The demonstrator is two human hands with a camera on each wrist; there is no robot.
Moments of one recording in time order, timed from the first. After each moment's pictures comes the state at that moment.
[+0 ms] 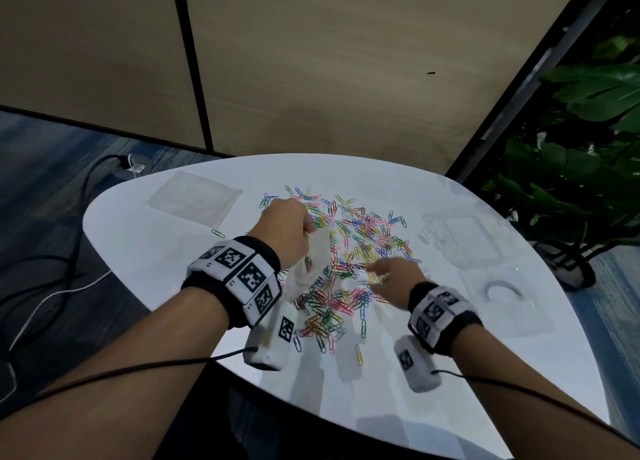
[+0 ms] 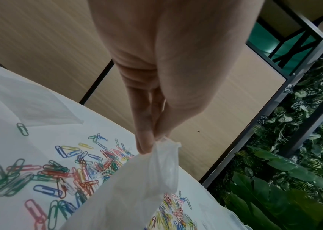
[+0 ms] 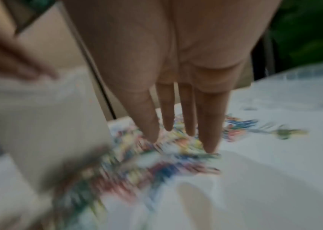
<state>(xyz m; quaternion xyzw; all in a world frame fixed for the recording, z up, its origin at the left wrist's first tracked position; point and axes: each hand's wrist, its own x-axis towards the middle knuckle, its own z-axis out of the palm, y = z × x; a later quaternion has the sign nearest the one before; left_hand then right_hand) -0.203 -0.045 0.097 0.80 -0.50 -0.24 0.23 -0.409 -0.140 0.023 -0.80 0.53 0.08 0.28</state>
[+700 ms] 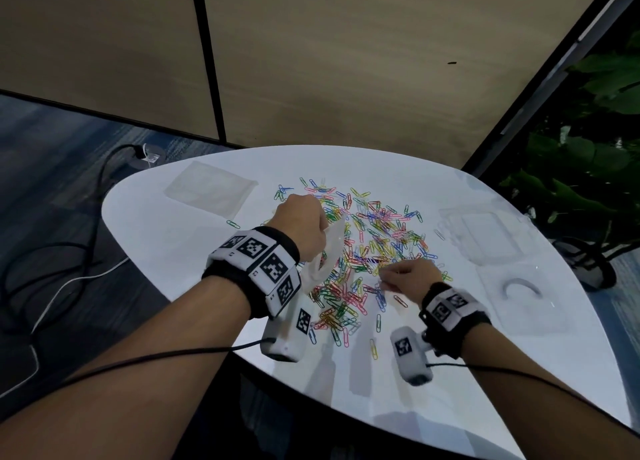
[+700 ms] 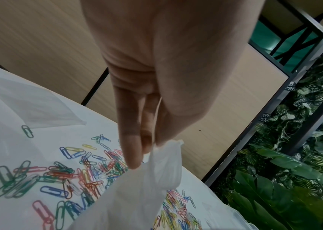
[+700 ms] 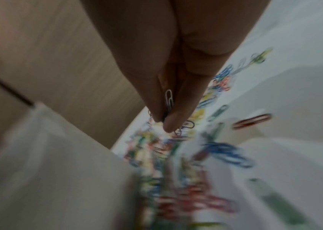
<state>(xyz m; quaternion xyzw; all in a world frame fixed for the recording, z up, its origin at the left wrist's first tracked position) -0.200 -0.042 0.097 0.80 -0.50 -0.26 0.19 -0.411 -0.141 -0.005 -0.62 0.62 -0.10 0.47</state>
